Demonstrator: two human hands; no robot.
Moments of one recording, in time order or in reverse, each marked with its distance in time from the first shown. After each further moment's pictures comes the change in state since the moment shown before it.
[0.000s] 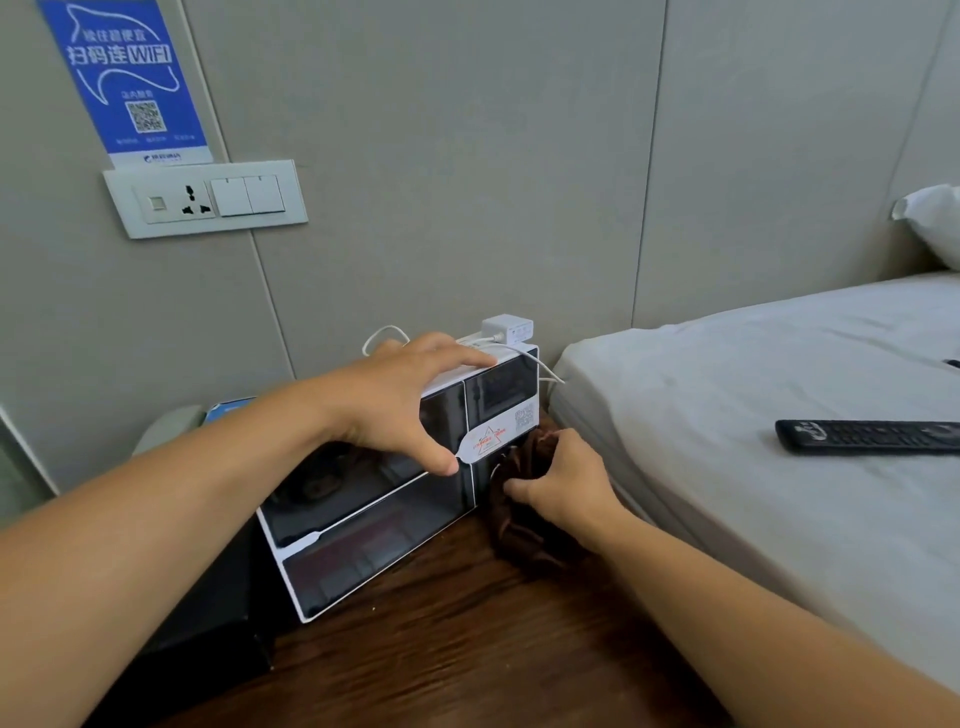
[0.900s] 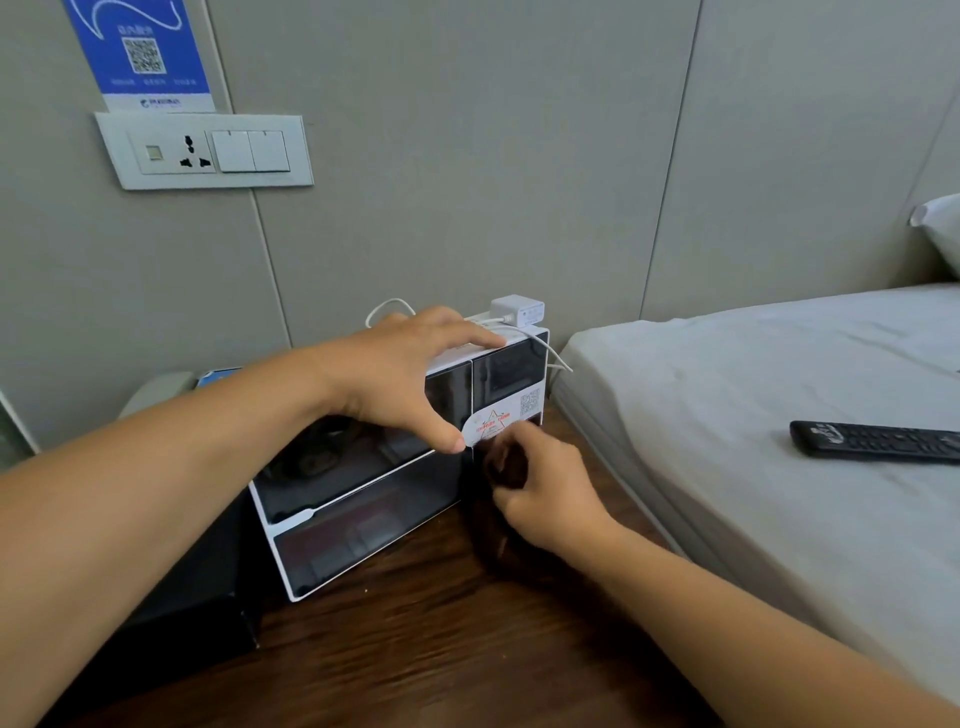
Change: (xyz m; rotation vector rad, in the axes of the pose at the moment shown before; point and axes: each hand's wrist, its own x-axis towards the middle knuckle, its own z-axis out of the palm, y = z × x) left_hand 0.001 -0.003 0.000 -0.055 0.013 0.010; right_hand -0.019 -0.002 0.015 -0.031 -0.047 -0.420
